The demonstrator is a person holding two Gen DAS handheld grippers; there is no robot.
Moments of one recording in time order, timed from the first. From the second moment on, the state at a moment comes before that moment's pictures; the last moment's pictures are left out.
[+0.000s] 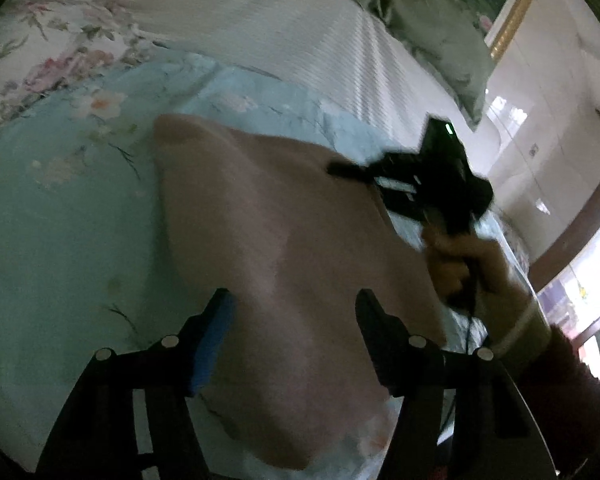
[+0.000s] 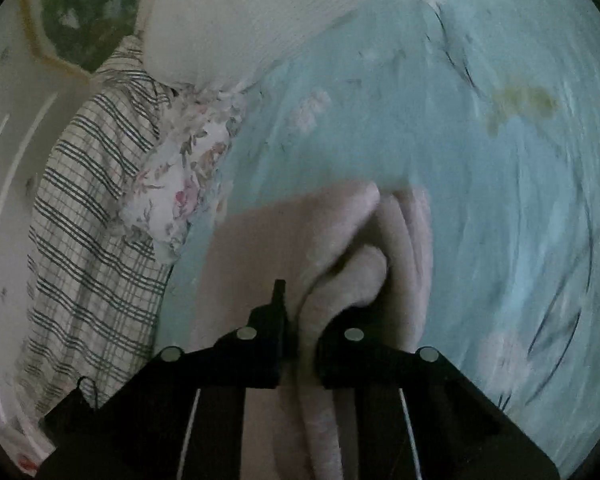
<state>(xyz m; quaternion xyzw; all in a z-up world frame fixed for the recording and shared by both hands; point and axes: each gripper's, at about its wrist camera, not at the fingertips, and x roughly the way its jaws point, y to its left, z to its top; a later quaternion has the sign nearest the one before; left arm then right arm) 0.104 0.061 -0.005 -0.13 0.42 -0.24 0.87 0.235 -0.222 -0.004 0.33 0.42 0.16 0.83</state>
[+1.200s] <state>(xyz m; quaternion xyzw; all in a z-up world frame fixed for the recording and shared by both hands) 0.067 0.044 -0.041 -0.04 0.47 -0.25 0.85 0.150 -0.214 -0.021 0.29 0.44 0.05 0.85</state>
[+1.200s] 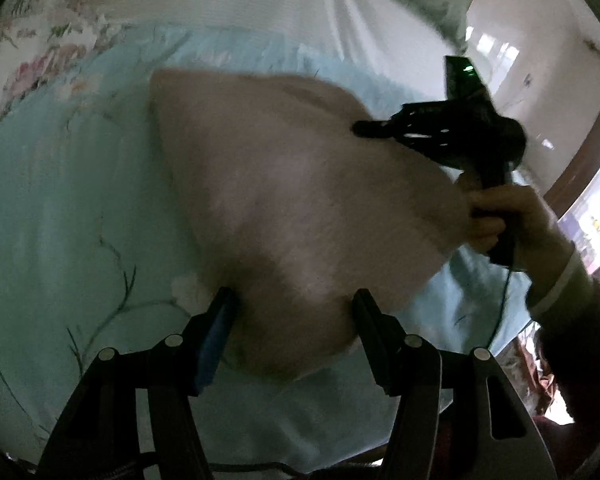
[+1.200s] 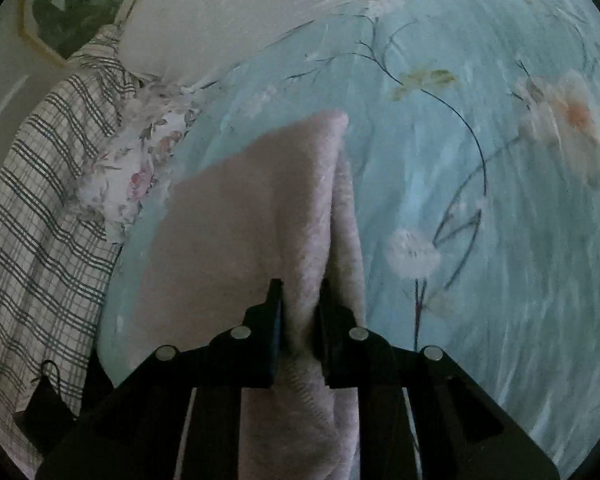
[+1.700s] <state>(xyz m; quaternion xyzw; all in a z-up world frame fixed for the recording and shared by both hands) 0.112 0.045 0.010 -0.11 0.40 -0.28 0.87 0.183 -0.179 0.031 0.25 0.41 0.07 0.88</state>
